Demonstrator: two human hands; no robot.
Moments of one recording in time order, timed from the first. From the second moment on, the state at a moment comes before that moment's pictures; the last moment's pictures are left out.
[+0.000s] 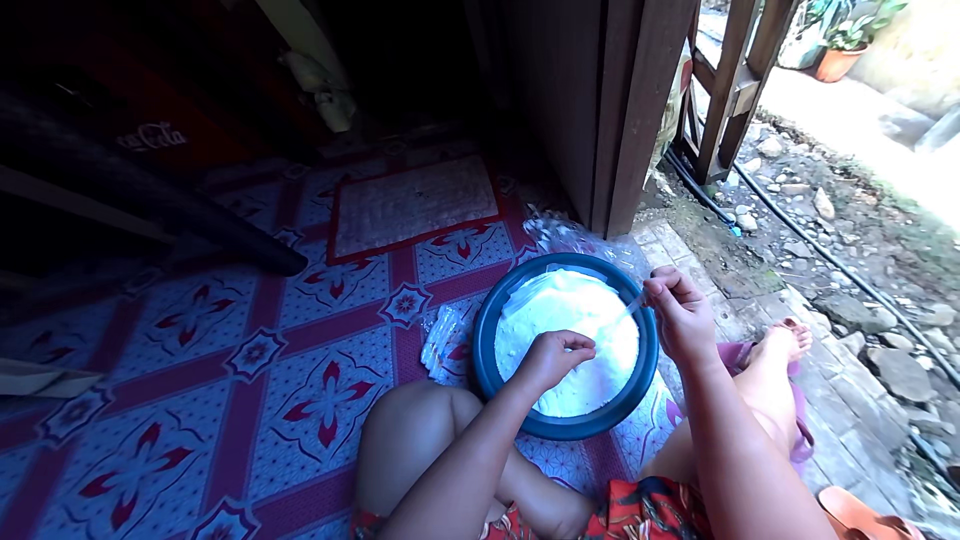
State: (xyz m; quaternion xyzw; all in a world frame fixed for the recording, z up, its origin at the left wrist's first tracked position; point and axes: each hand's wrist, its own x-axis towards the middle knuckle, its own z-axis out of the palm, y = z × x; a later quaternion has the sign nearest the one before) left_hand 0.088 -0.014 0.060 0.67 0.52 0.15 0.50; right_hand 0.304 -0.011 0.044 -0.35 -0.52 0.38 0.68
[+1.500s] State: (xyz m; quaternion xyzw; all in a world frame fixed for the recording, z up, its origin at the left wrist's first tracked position) left_hand 0.063 0.005 0.018 0.76 0.53 0.17 0.32; right_hand 0.299 -0.031 0.079 -0.42 -0.37 0.48 0.68
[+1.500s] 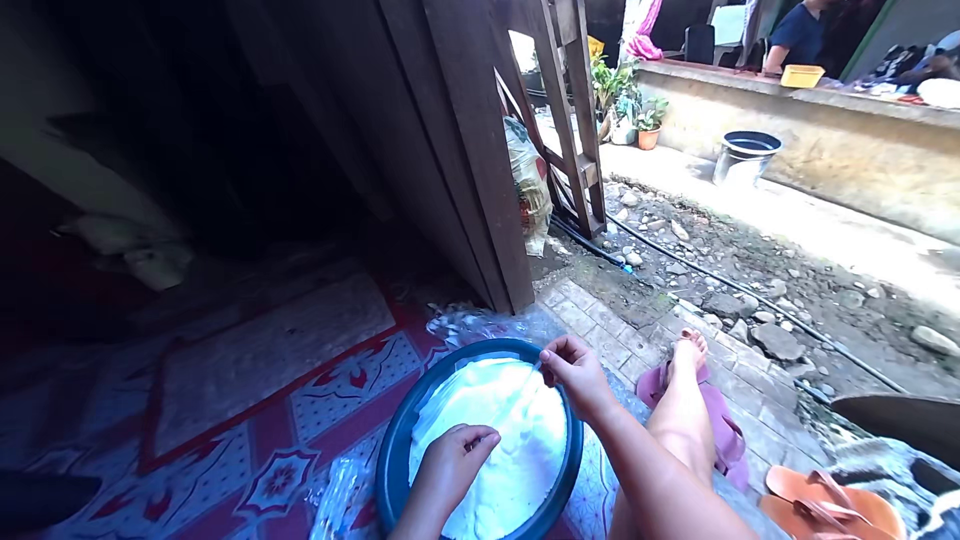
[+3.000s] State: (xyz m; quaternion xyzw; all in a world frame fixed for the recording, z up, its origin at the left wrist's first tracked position) left_hand 0.061 0.003 -0.007 0.59 0.49 0.35 0.54; right_hand 0.262 -0.014 0.041 -0.49 -0.59 0.55 0.33
